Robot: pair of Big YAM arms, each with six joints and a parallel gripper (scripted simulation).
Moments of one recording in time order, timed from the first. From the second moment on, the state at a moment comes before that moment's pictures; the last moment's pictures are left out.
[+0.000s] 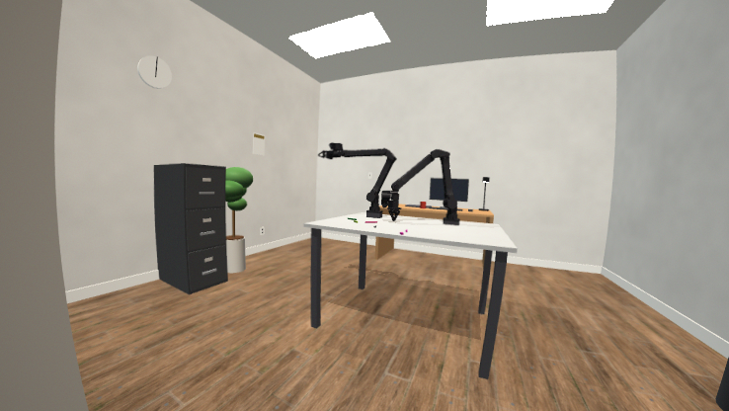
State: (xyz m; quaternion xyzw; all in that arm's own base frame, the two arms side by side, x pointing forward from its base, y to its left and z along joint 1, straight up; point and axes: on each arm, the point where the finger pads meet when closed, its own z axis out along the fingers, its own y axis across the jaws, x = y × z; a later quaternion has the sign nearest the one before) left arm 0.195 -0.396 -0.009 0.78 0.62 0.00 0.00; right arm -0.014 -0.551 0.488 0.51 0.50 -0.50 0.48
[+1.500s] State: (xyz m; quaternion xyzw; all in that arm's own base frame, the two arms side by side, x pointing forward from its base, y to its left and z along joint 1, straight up) left arm 0.195 -0.396 -0.018 0.78 0.62 0.00 0.00; right arm -0.014 -0.551 0.488 0.51 0.50 -0.50 0.48
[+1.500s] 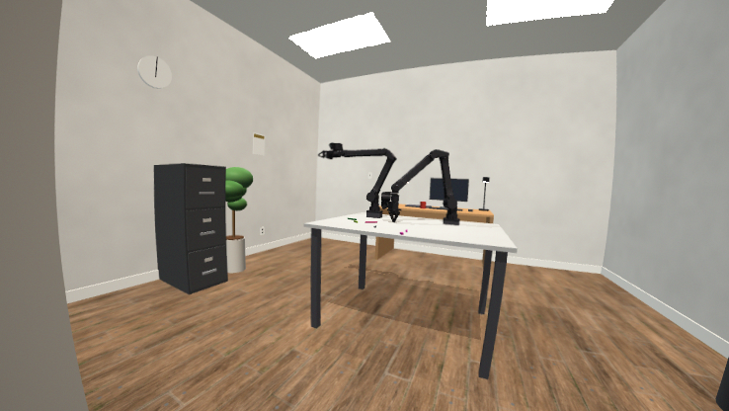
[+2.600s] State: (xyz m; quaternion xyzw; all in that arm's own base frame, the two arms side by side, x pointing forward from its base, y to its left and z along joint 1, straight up) left arm 0.195 -0.395 -0.018 0.78 0.62 0.00 0.00; right arm -0.014 -0.551 0.488 0.51 0.50 -0.50 0.48
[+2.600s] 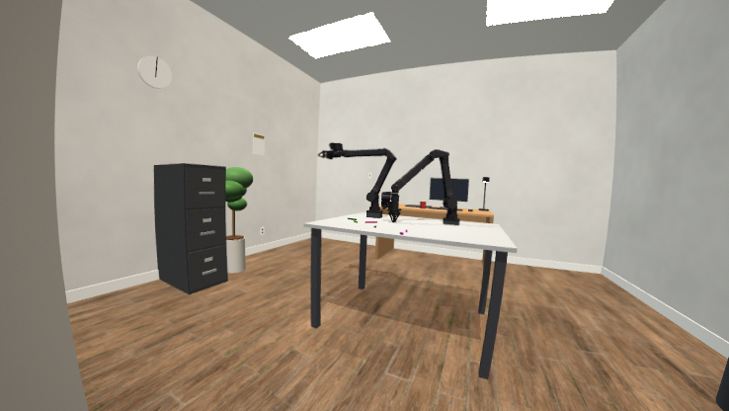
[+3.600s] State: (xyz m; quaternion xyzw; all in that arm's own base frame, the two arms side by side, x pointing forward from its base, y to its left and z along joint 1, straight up) left arm 0.195 -0.395 0.071 0.78 0.62 0.00 0.00; right arm -0.014 -0.551 0.488 0.51 0.50 -0.50 0.48
